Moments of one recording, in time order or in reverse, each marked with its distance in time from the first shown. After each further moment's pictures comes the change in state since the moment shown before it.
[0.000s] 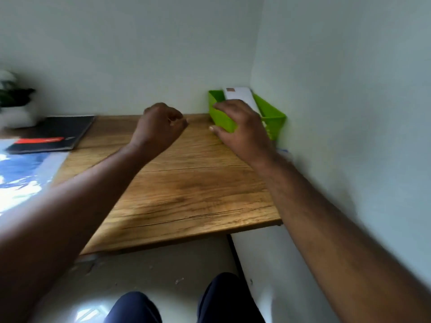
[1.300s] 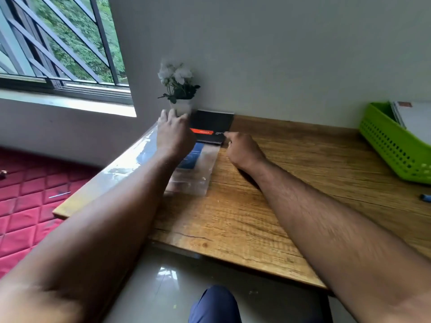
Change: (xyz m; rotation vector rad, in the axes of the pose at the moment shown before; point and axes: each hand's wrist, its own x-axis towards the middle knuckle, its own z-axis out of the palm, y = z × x) left_hand -0.064 -0.231 -0.141 0.640 0.100 -0.481; right_hand 0.067 -0.164 0.276 0.105 -0.515 0.073
